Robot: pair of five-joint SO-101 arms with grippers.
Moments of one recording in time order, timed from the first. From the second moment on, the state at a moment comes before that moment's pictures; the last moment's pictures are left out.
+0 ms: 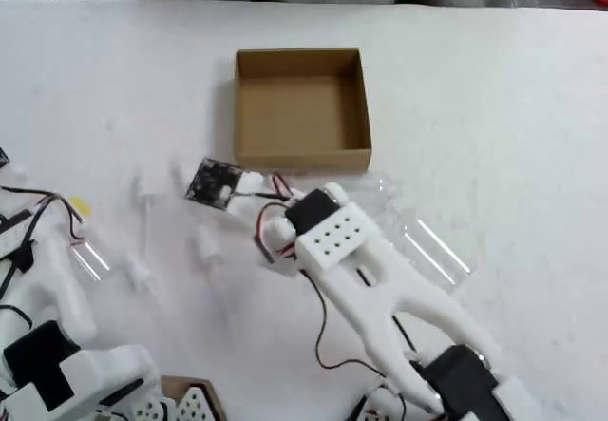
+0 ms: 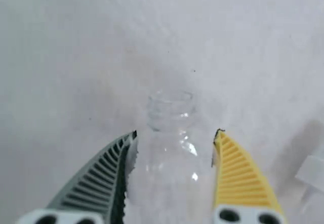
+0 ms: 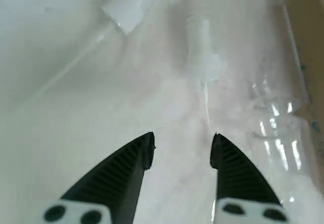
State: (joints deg) left arm -41.4 -6.3 47.8 32.4 8.9; right arm -41.8 -12.9 30.9 62.2 35.4
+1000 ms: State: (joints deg) left arm -41.4 -5.8 47.8 32.1 8.9; right arm -44.4 13.1 21.7 47.5 40.3
